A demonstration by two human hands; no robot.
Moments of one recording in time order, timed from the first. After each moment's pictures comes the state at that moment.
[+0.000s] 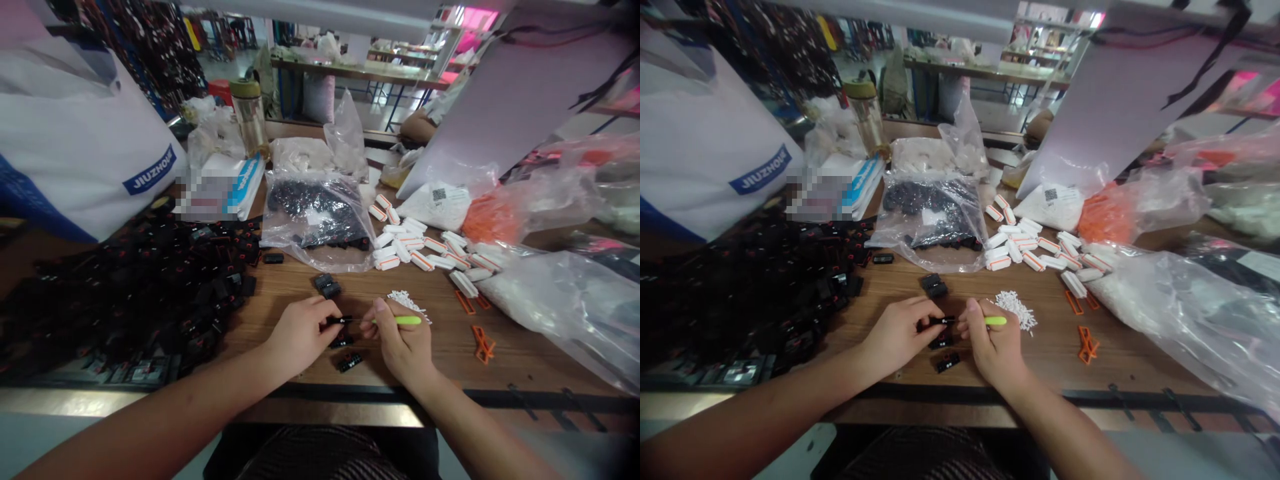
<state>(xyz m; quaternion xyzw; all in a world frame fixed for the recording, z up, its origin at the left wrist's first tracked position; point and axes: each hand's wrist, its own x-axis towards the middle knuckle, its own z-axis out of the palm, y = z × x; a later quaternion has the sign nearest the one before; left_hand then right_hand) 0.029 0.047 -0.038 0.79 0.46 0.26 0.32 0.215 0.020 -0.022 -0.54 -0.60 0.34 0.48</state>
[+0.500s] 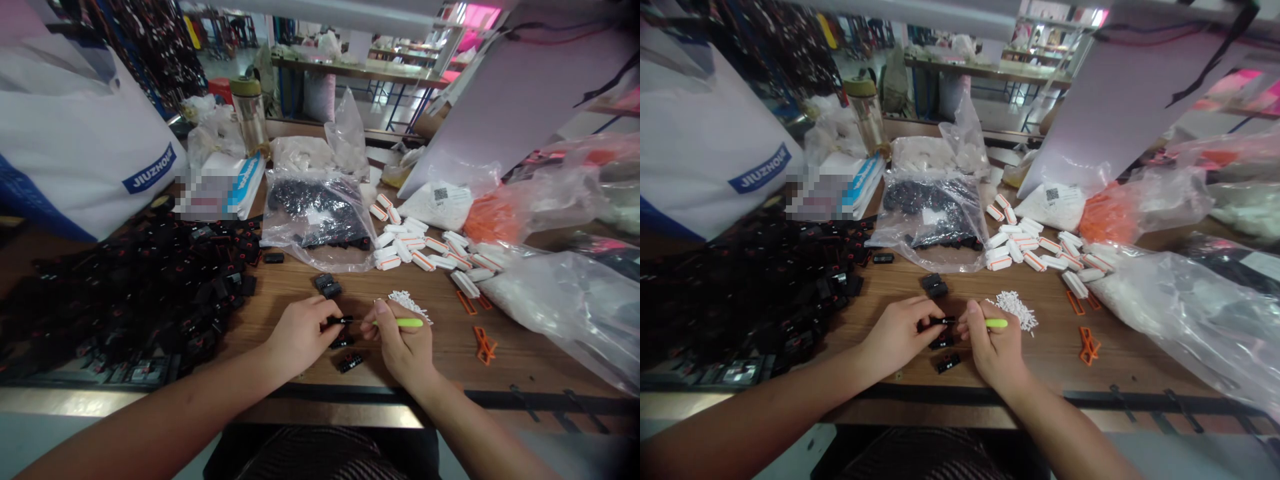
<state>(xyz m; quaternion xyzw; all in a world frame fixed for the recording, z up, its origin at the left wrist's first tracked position) 0.029 0.047 -0.038 0.78 0.46 0.26 0.33 0.214 0.020 -0.025 -0.53 -0.60 0.33 0.49</state>
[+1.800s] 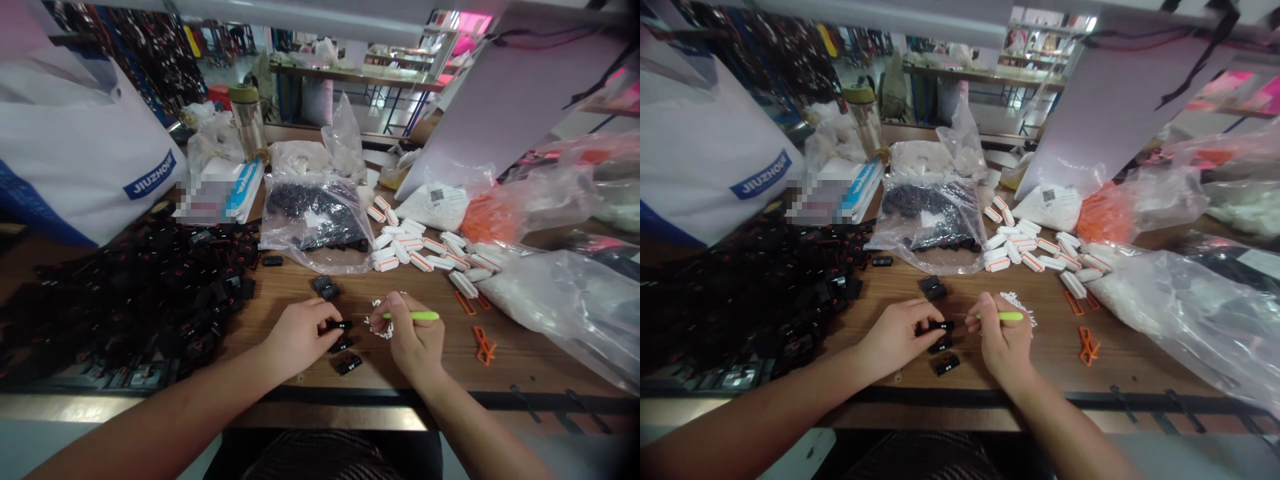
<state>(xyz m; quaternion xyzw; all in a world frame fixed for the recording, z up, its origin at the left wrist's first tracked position) 0.028 0.048 -0.034 0.79 0.45 0.25 0.34 0.221 0.025 -0.017 -0.56 -0.55 0.31 0.53</state>
